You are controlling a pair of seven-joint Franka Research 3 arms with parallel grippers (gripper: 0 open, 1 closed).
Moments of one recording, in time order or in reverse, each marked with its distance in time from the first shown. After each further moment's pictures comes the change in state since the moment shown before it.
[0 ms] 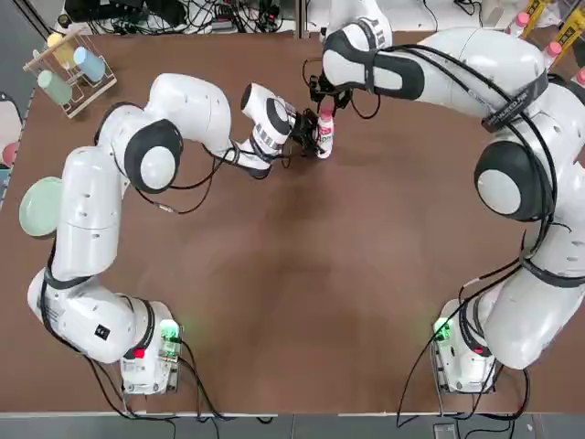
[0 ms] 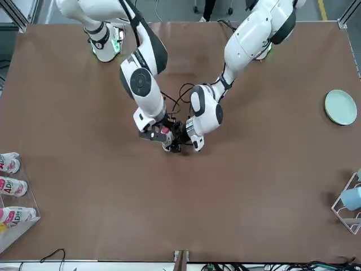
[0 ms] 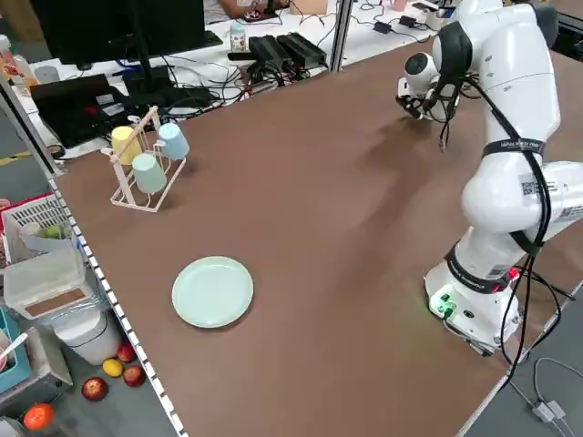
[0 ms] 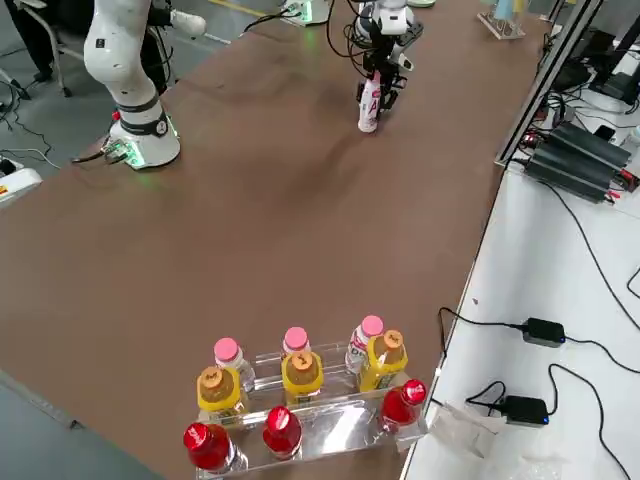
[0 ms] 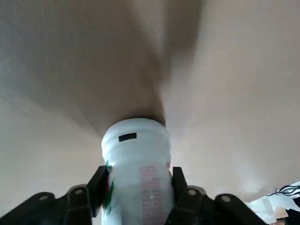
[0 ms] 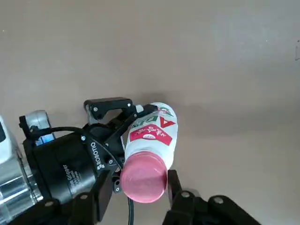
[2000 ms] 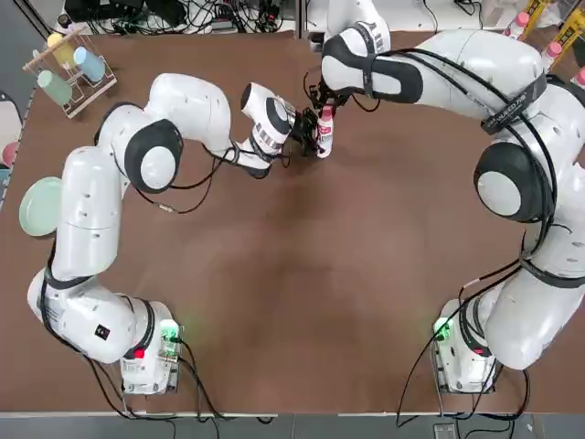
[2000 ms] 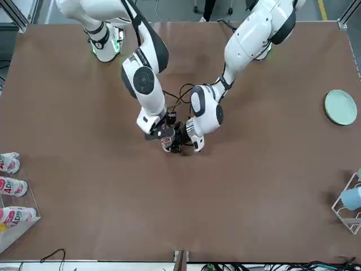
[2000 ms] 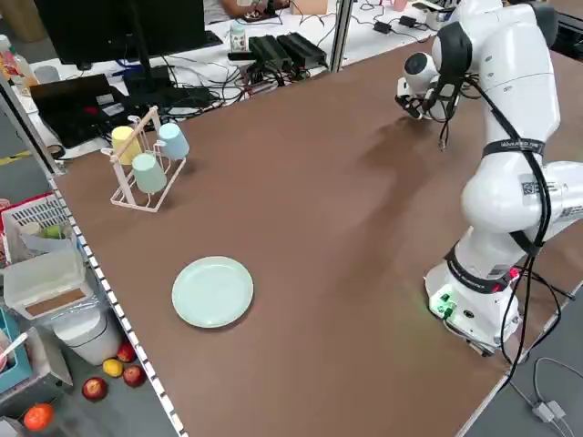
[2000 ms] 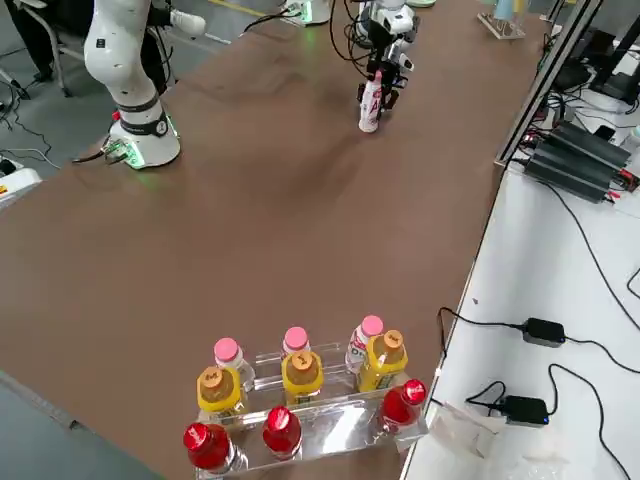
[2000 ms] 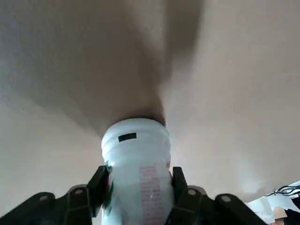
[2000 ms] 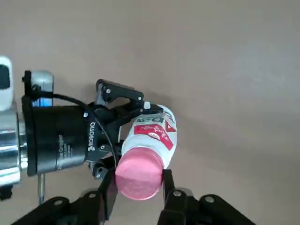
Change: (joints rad) left arm 0.000 0.001 0.004 0.003 0.000 0.000 -0.001; right arm 0.009 -0.002 -0.002 -0.005 -0.034 -0.003 -0.354
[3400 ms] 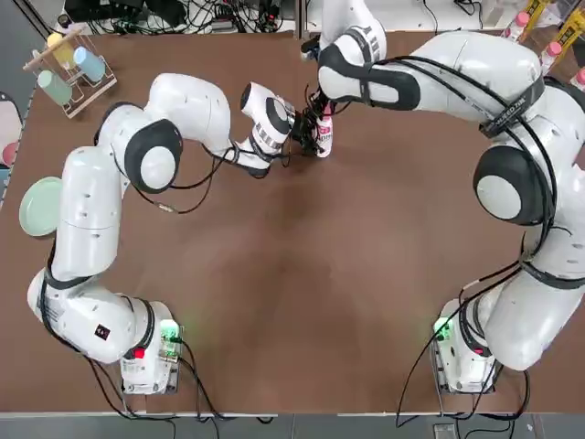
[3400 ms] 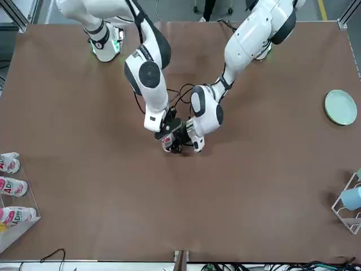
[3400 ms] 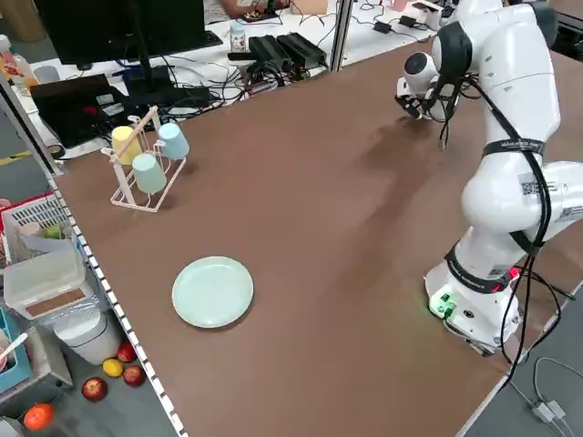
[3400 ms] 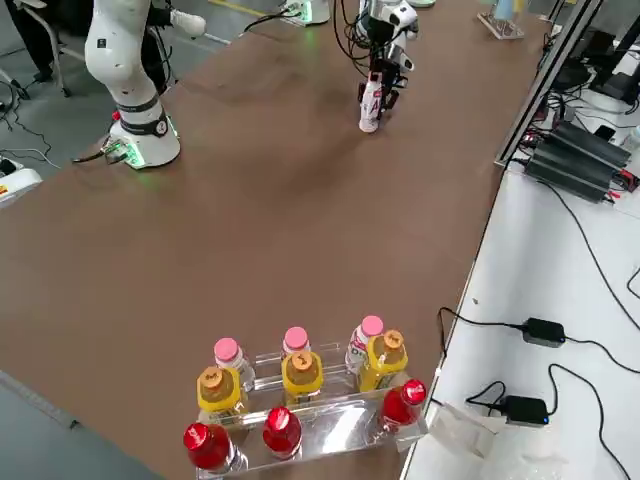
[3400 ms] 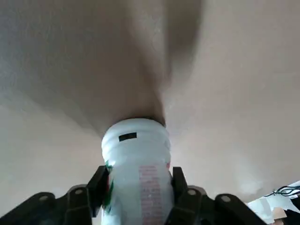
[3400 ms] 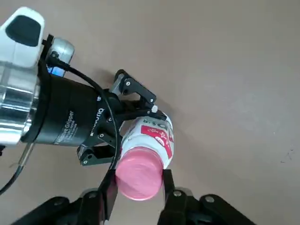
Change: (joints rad) left arm 0.001 -0.001 0.001 -0.002 0.000 0.000 0.000; right arm 0.023 -0.001 0.004 0.002 -0.079 0.003 -0.249
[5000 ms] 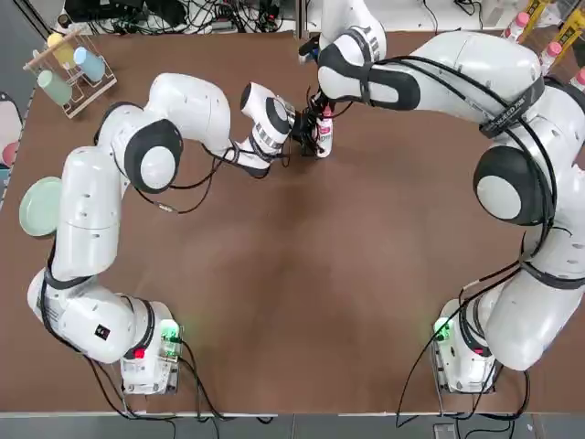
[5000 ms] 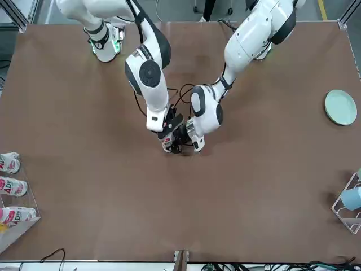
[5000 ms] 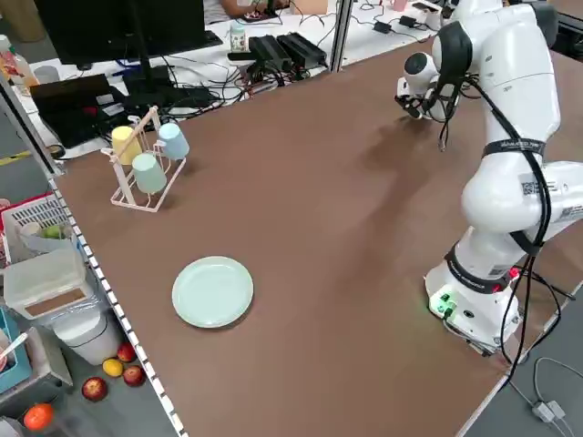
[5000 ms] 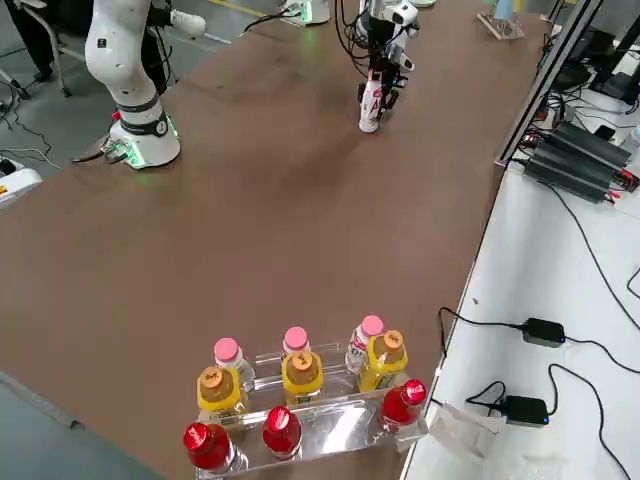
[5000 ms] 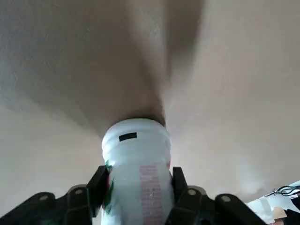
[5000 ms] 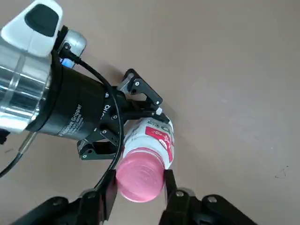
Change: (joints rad) left arm 0.000 0.000 0.000 0.000 0.000 0.000 0.000; right arm 0.001 0.000 0.000 0.002 0.001 0.001 -0.108
